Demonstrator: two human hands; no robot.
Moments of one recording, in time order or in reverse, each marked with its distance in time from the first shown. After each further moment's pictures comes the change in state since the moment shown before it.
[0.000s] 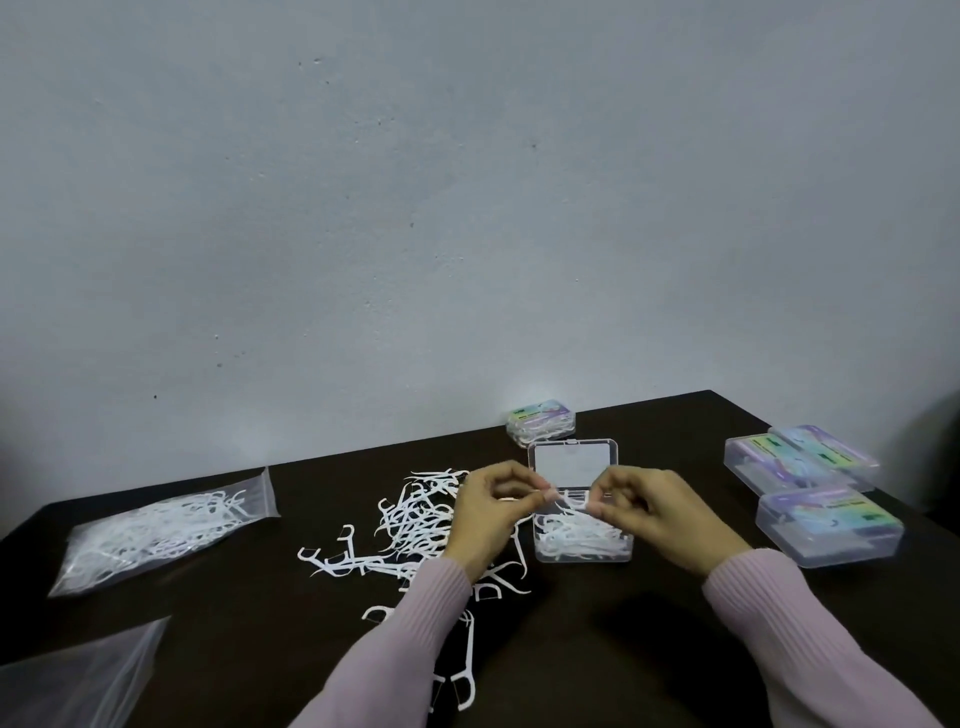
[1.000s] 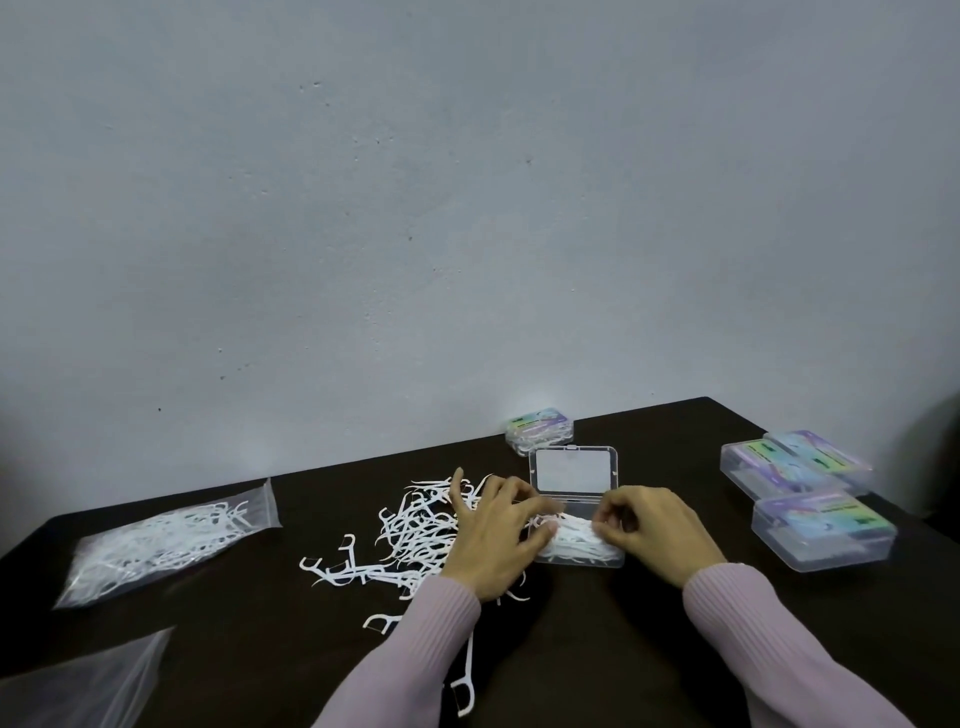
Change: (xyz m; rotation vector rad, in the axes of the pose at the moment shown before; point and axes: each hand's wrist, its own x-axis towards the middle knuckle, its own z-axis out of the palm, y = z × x) left_hand -0.008 -0.005 -0.001 1.135 -0.154 0.220; right_hand 0.001 0.015 0.015 -0.362 0.038 0.160
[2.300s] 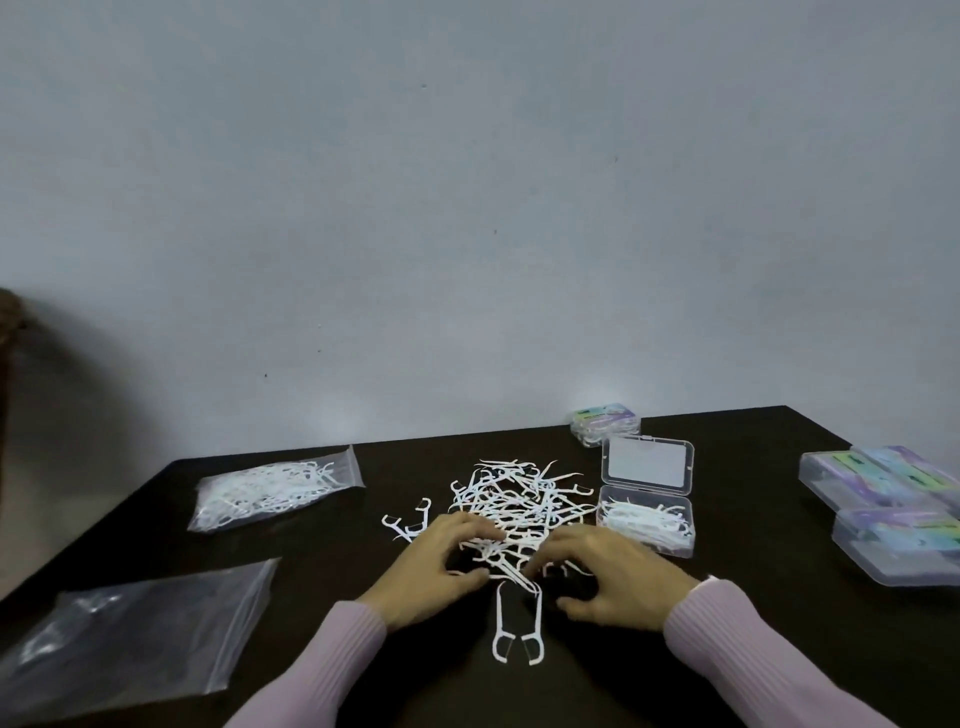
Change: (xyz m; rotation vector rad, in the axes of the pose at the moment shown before) left_hand -0.103 -0.089 -0.037 -0.413 -0.084 -0.082; right_hand -0.014 -0.080 0.038 -0.016 -0.329 -0.531
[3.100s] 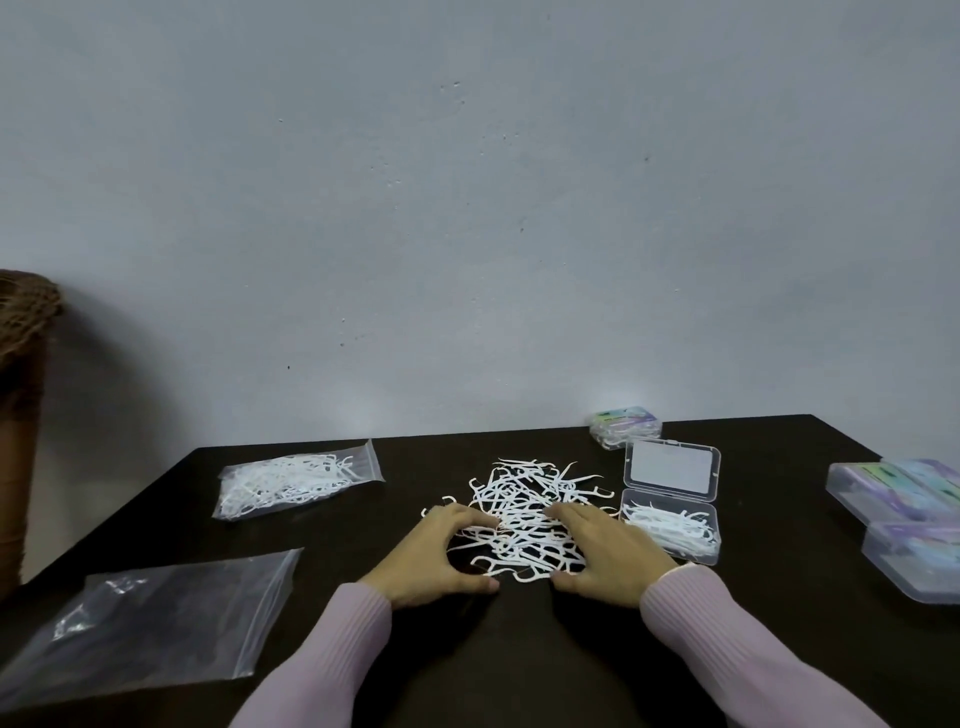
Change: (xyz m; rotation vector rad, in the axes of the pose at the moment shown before) left_hand -0.002 -0.019 -0.016 0.004 -0.024 -0.120; right_hand 0.031 -0.008 0.008 -0.163 -0.018 0.234
